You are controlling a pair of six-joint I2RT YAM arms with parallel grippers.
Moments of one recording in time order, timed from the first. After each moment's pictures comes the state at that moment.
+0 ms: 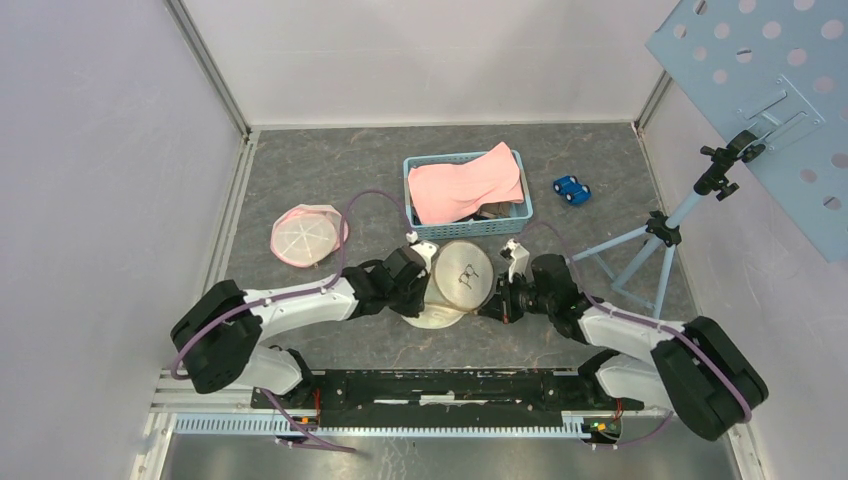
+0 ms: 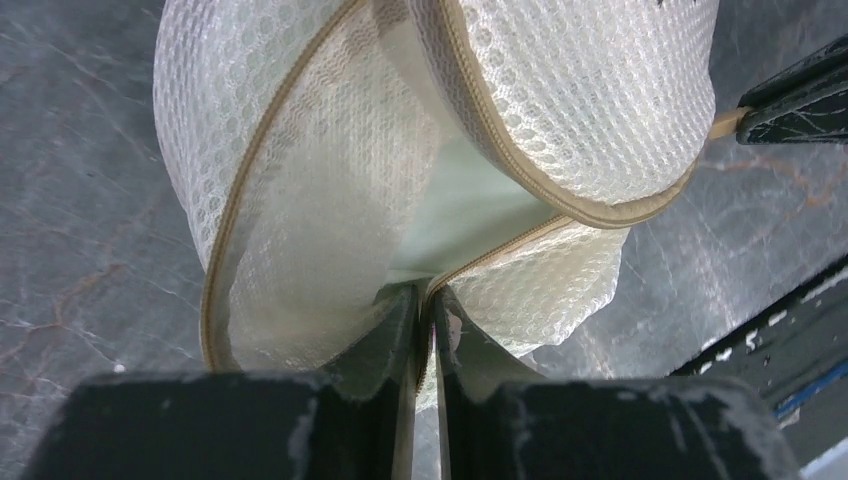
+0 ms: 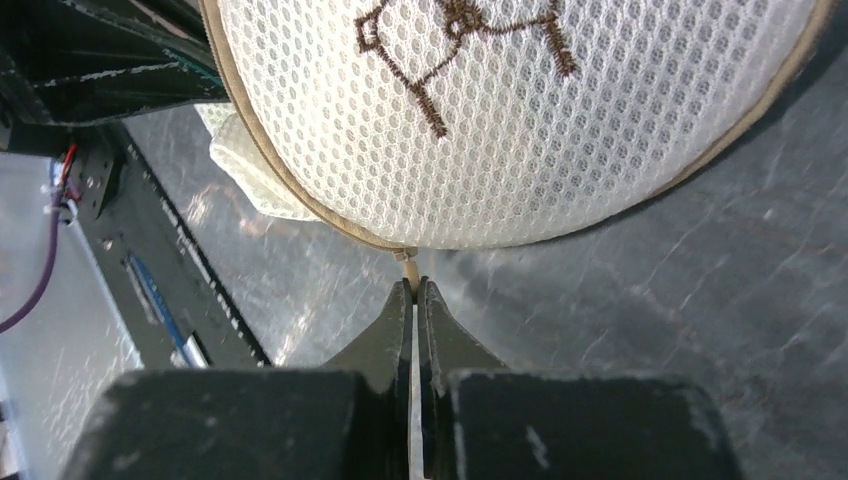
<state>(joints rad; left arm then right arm) -0.93 1.38 0.70 -0.27 -0.05 -0.41 0.54 1.14 0.23 0.27 -0.51 0.39</state>
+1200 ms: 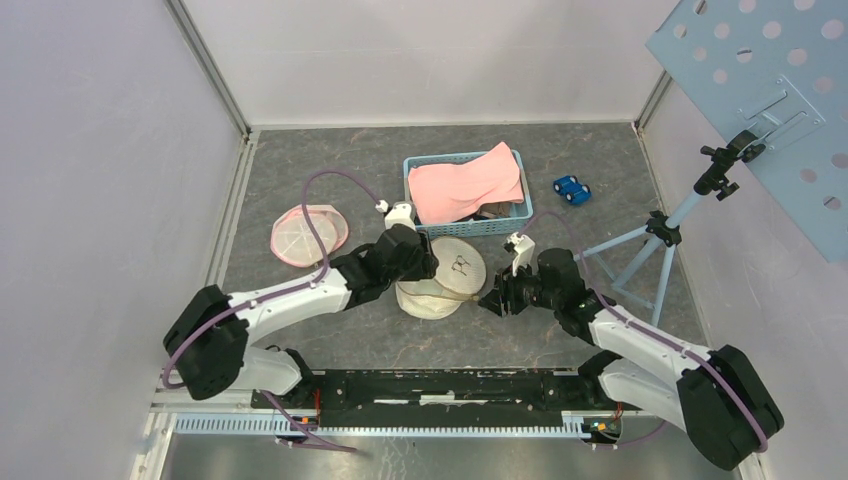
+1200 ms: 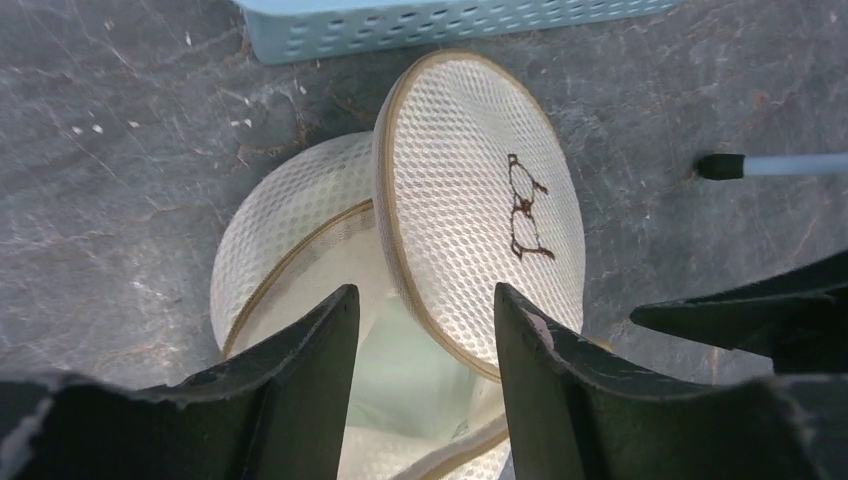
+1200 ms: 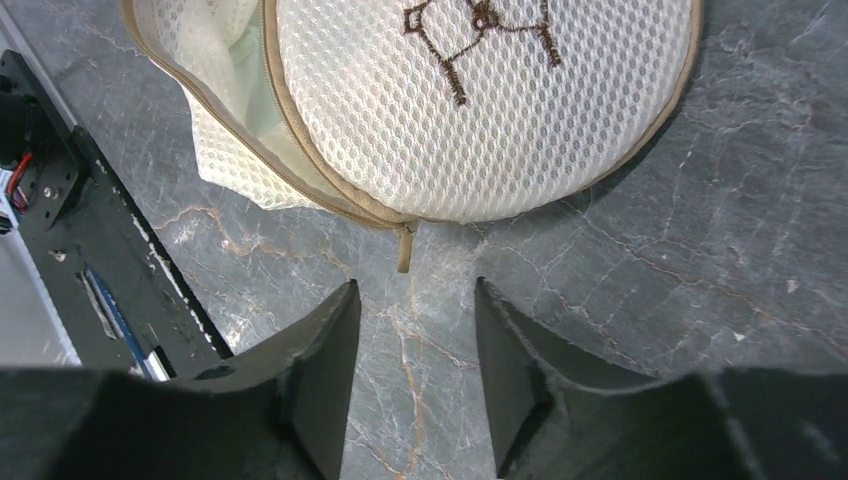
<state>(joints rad) -0.87 1.32 0.78 -0.12 -0.29 -0.70 0.54 1.03 0.31 0.14 -0.43 0.25</state>
